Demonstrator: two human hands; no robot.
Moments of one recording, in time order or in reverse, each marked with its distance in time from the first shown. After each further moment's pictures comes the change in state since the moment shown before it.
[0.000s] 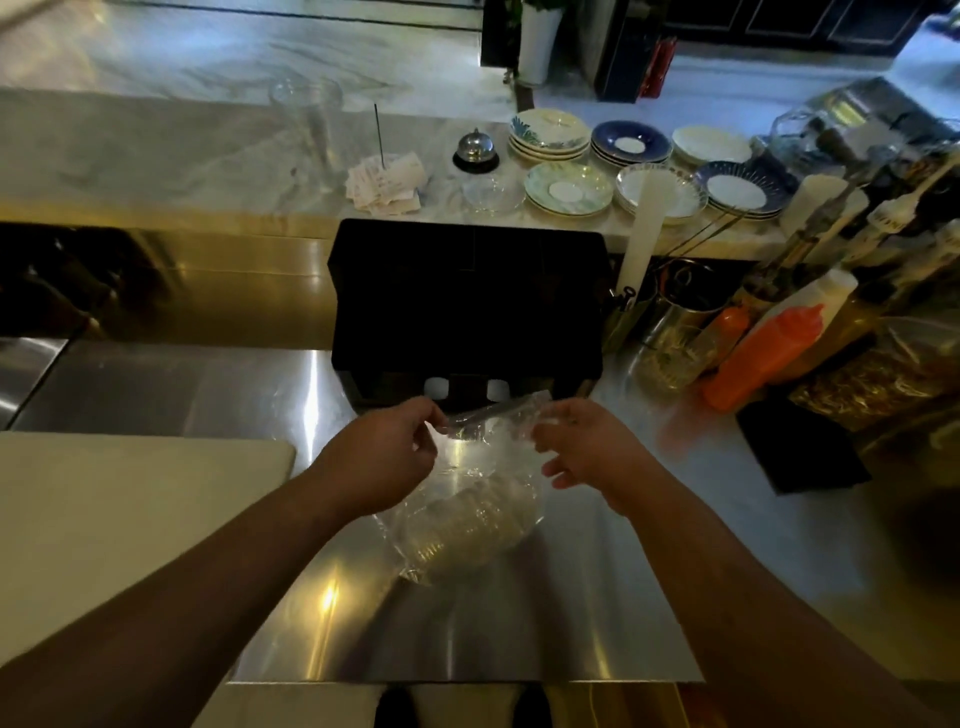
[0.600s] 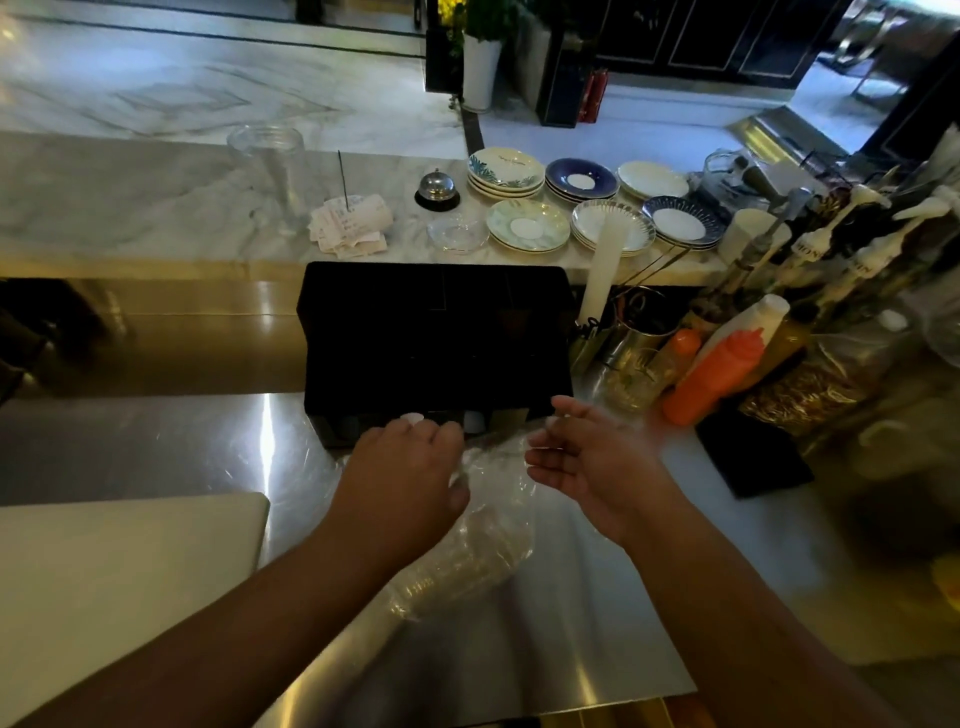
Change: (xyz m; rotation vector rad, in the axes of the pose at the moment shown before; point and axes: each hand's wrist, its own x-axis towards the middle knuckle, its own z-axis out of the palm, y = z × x) left_hand 0.004 0.039 -0.003 0.483 0.278 0.331; right_hand -0.035 -0.043 -0.012 0.753 0.069 0.017
